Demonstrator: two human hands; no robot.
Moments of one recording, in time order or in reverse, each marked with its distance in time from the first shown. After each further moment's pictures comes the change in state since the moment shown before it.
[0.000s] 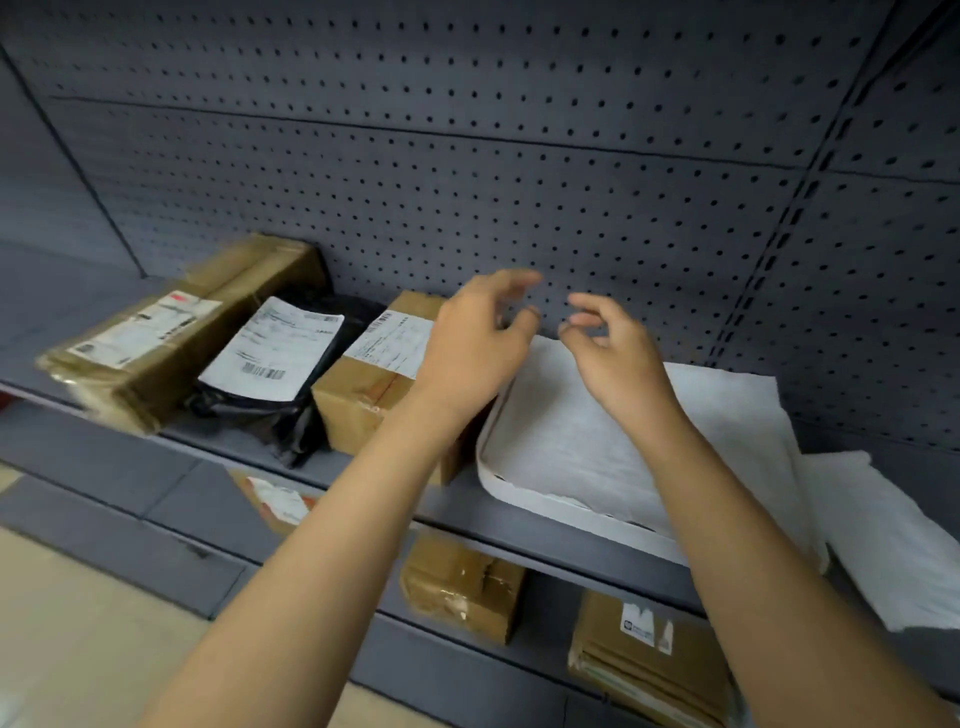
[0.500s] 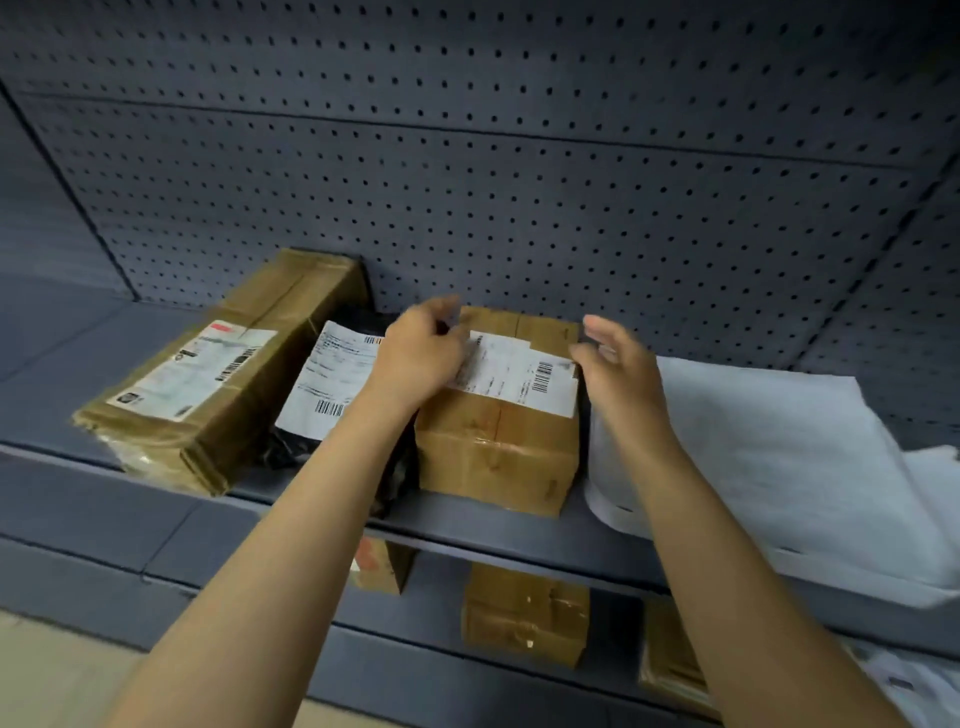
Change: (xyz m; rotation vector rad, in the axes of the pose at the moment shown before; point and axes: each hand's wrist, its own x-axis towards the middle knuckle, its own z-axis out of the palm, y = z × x) left_hand 0.053 -0.130 -0.098 -0.005 -0.141 -0.299; right_hand 0.006 -0.035 0.118 0.157 0.189 0.198
